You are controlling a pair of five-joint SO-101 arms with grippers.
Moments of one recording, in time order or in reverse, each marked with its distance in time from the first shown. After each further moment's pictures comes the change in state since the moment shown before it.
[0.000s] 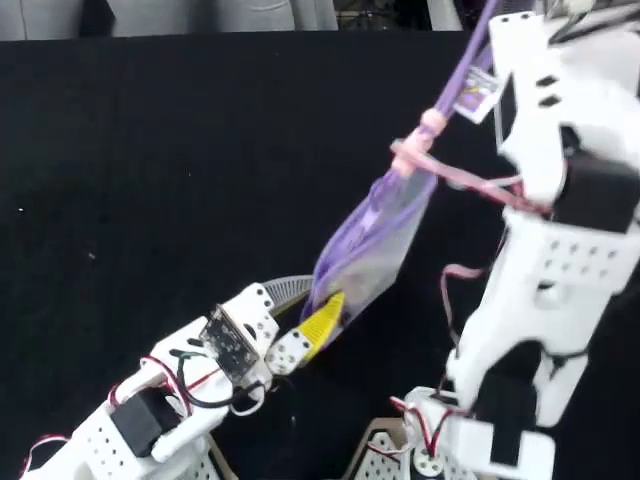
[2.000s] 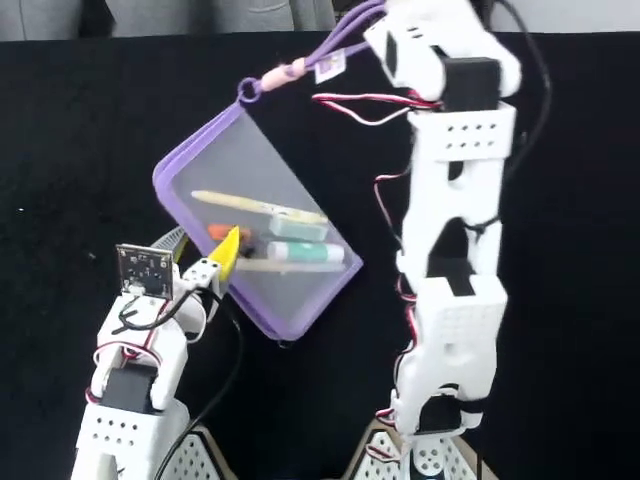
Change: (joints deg) left arm -41.0 0.8 12.7 -9.5 4.1; right arm -16.5 43.3 -39.2 15.3 15.5
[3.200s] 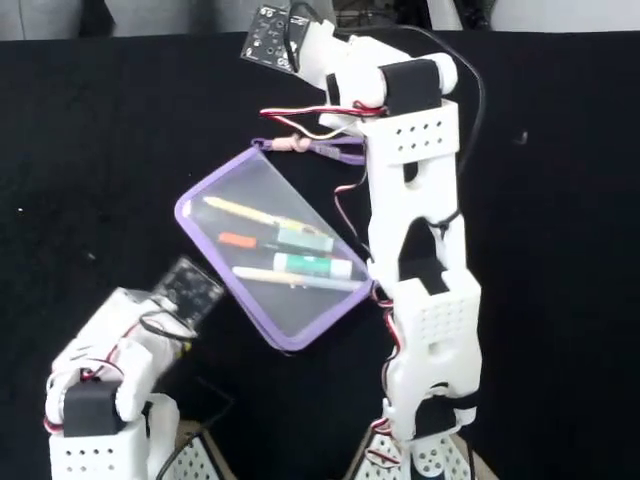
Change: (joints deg) left arm -12.6 -0.6 -19.2 49.4 -44.2; right arm -9.0 2.3 0.0 21.6 20.8
